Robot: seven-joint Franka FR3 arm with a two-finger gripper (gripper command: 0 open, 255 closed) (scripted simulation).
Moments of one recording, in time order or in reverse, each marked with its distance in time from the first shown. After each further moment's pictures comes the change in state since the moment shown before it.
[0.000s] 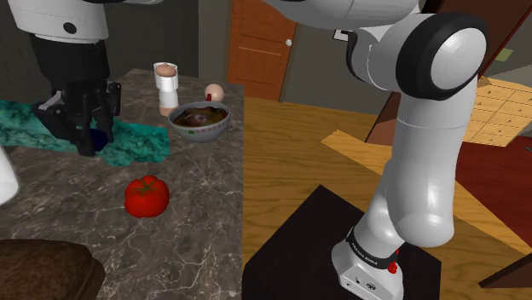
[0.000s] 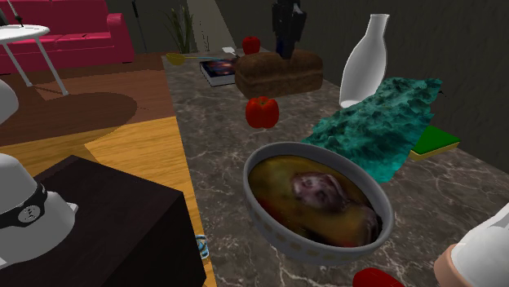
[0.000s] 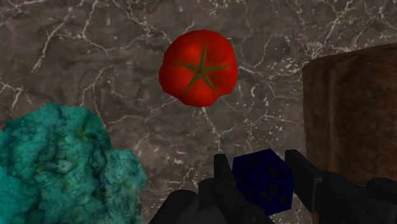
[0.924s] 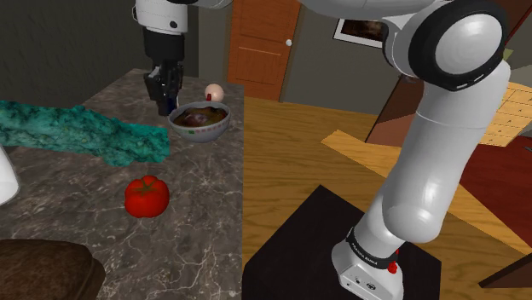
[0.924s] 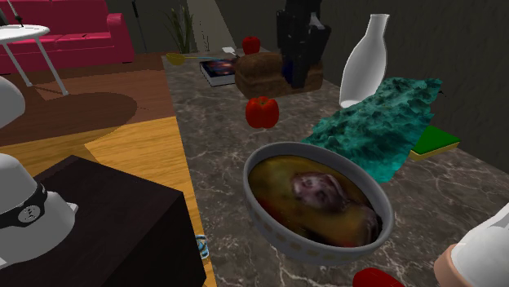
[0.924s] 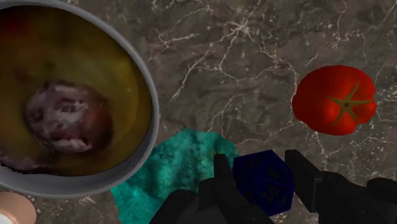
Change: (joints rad) arm -0.241 -0.165 -0.096 -0.204 0.095 0.042 -0.324
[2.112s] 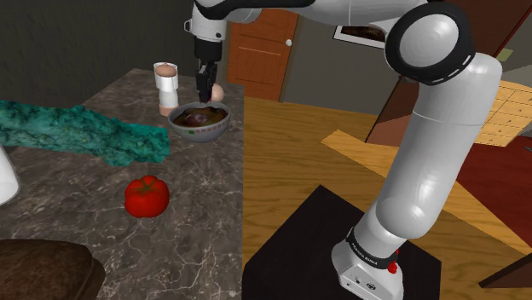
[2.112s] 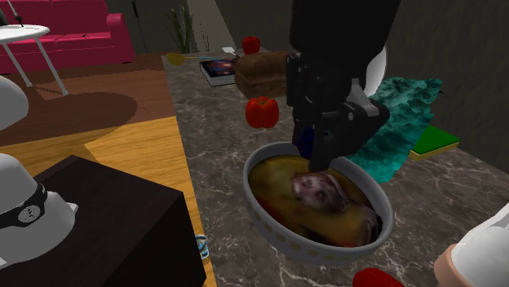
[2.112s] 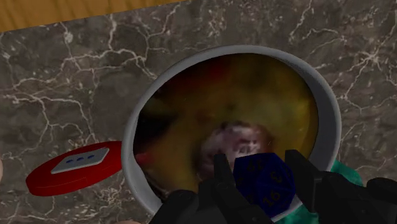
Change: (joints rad) arm -0.172 0.032 -0.115 -0.020 0.009 0.036 -0.289
